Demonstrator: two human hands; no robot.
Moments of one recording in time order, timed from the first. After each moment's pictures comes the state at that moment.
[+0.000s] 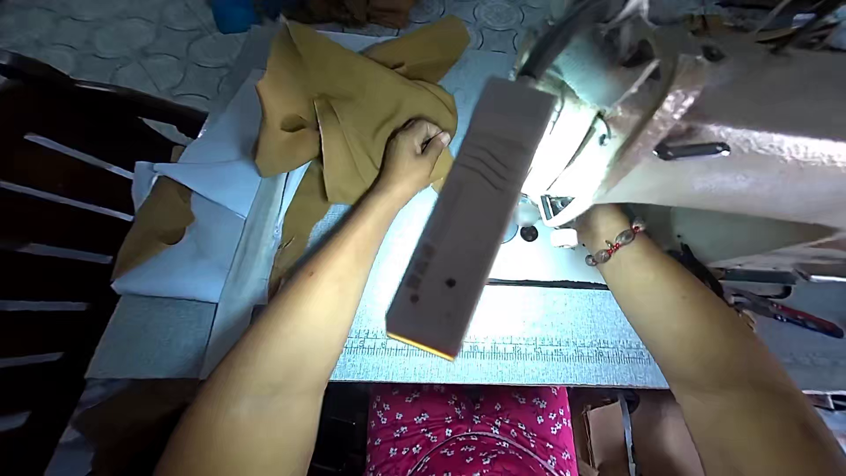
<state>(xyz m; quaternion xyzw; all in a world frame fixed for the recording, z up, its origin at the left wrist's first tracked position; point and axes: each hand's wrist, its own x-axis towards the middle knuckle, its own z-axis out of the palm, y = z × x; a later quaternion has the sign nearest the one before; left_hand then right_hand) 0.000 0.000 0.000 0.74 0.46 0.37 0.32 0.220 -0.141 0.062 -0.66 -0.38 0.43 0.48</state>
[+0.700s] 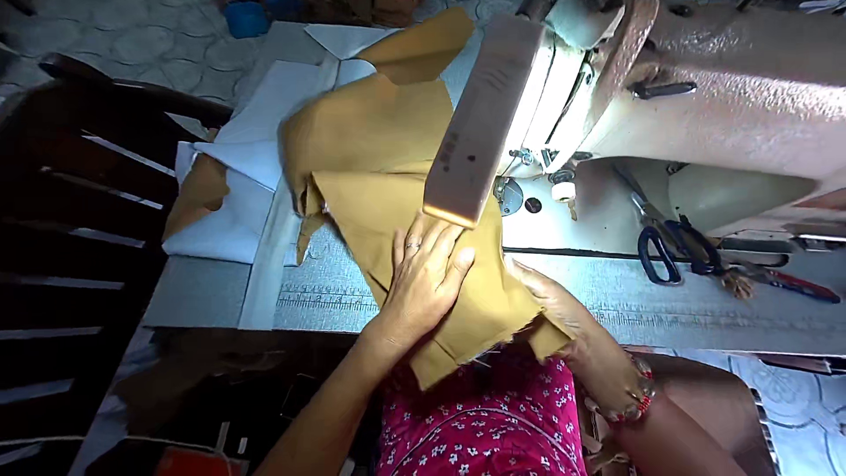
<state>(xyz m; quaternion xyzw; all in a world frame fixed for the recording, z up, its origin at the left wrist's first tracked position) -0.026 -0.211 0.006 0.81 0.48 0.27 0.22 0.163 -0.261 0.037 -0.43 -0.16 0.77 0.44</state>
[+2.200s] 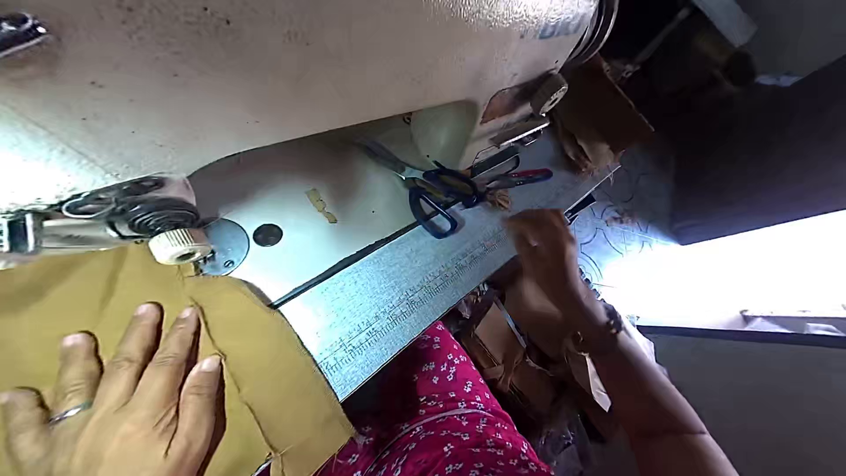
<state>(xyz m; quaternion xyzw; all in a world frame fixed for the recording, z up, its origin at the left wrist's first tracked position) -0.032 -0.186 -0.013 0.88 0.44 0.10 0.15 0.350 -0.389 0.016 -0.79 -0.54 -0.07 0.28</state>
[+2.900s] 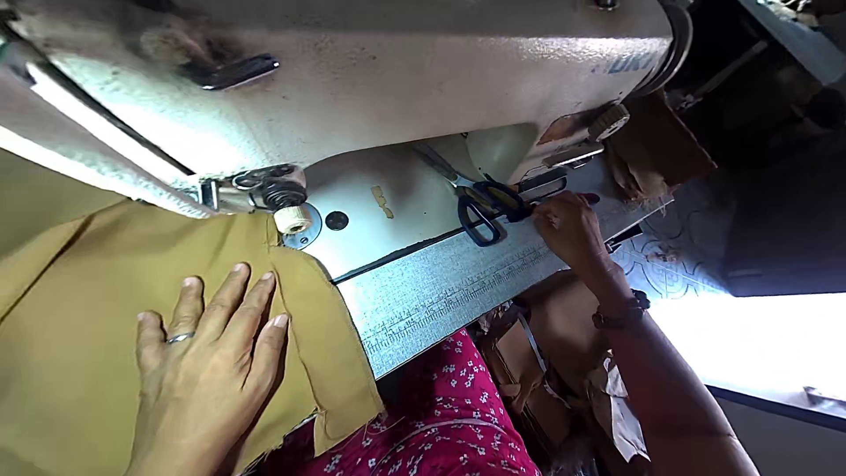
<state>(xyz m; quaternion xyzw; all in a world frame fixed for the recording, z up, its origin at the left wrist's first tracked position) -0.029 -0.190 -0.018 0.87 0.44 0.16 0.13 0.383 -0.345 0.026 -0.79 -0.57 0.00 0.22</state>
